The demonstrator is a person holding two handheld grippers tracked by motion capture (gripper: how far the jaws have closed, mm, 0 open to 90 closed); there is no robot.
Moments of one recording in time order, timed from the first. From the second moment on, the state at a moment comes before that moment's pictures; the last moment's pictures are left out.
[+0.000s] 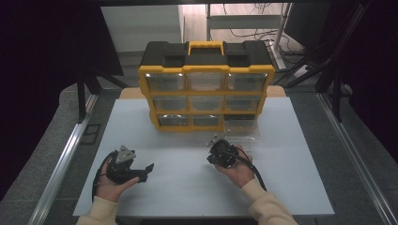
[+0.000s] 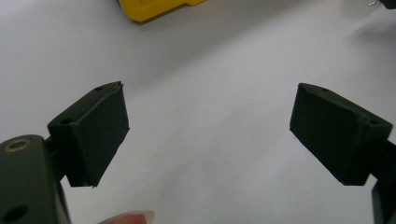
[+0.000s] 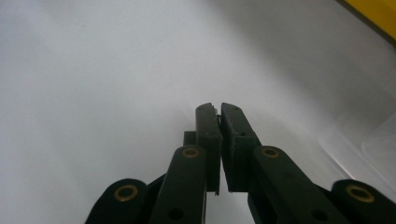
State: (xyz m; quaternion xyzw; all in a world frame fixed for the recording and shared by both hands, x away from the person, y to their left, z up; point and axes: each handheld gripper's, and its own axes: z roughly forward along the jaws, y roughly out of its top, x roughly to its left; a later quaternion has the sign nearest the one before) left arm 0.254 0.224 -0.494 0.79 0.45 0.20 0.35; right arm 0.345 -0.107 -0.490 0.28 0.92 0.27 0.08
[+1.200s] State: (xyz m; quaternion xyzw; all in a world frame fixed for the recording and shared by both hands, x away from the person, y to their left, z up) left arm 0.254 0.224 -0.494 0.79 0.45 0.20 0.35; right arm 0.342 -0.132 -0.444 0.30 0.89 0.33 0.11
